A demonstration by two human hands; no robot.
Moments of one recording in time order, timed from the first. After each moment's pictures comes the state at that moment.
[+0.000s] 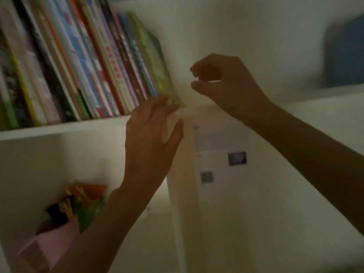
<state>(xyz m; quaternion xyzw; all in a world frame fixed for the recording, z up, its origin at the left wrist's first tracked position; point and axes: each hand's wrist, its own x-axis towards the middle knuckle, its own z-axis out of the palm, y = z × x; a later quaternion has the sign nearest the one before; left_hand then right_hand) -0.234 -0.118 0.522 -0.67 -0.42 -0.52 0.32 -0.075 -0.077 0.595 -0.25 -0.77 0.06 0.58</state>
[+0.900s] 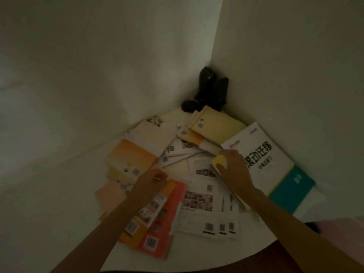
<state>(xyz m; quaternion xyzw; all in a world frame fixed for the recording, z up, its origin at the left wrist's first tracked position) 0.267 -0.040 0.068 -0.73 -0.48 -0.13 -0.46 0.515 -0.113 0.074 -0.82 -0.50 0.21 0.19</state>
